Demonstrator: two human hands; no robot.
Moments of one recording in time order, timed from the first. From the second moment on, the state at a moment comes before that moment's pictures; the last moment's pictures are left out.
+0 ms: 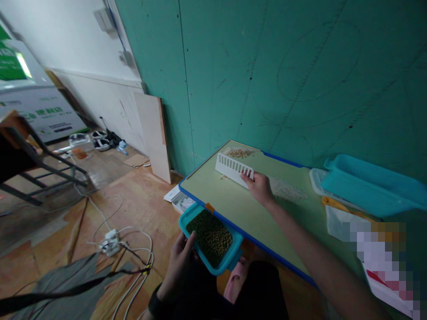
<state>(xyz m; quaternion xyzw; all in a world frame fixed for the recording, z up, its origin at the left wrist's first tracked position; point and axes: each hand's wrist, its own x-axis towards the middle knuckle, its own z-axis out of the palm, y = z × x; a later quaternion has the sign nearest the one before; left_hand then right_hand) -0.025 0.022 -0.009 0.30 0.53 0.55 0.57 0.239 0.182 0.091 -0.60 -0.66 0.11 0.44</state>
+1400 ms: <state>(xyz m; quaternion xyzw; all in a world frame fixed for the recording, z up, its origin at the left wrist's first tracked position) -0.027 0.022 -0.018 0.30 0.52 0.54 0.59 0.224 0.173 0.087 -0.54 -0.66 0.24 0.47</state>
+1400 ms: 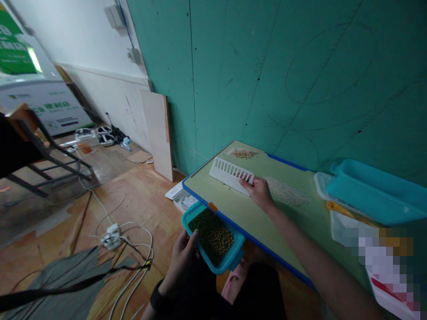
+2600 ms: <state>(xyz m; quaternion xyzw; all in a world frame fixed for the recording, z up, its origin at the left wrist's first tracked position) -0.039 0.035 0.019 0.30 0.53 0.54 0.57 0.217 0.168 0.079 -0.46 -0.67 0.35 0.47</state>
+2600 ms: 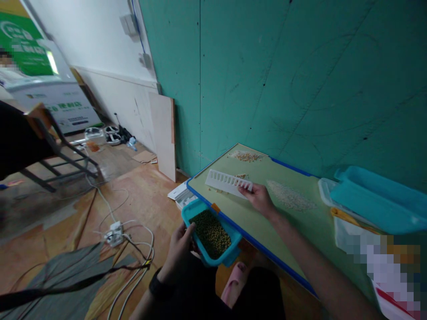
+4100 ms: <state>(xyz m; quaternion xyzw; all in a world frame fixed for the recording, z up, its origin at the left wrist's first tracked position) -0.001 0.021 0.003 0.30 0.53 0.57 0.55 0.257 0.211 0.089 -0.59 -0.55 0.19 0.56</state>
